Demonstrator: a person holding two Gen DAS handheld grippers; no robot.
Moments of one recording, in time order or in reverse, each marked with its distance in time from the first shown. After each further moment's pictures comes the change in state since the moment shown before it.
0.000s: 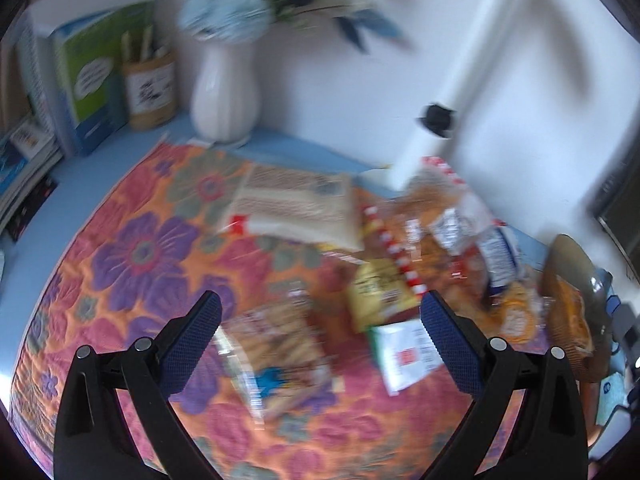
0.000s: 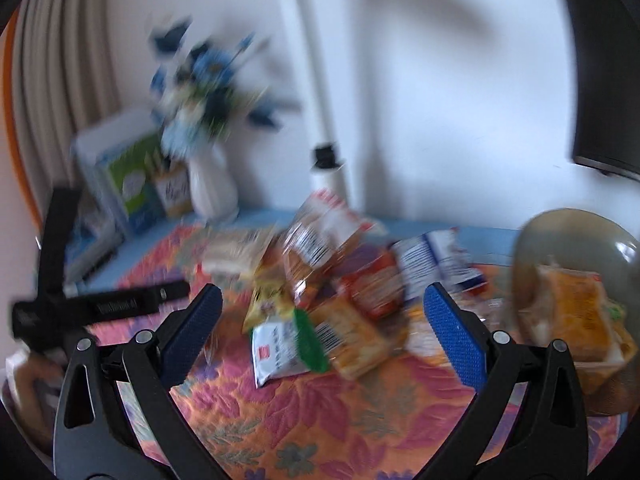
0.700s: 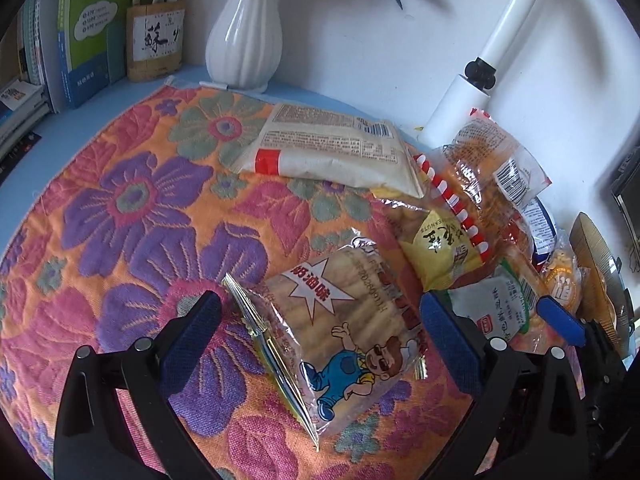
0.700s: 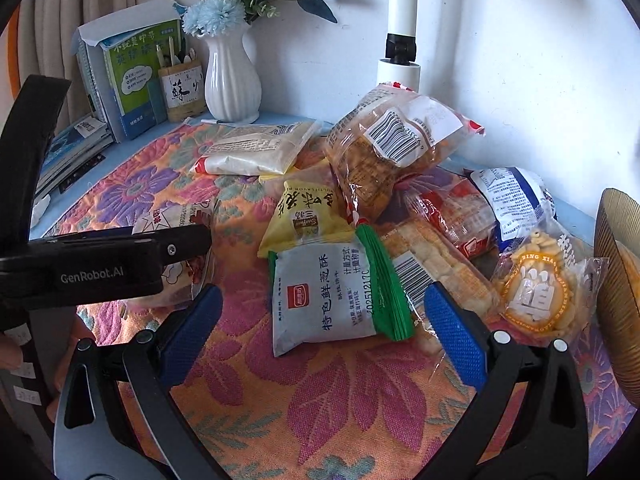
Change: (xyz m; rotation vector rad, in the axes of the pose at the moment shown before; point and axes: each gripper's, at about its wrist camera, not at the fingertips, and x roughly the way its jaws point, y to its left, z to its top) left arm 0.049 0.039 -0.037 -0.013 0.032 -0.052; right arm 0.078 0.044 -0.049 -0.131 0.188 0.000
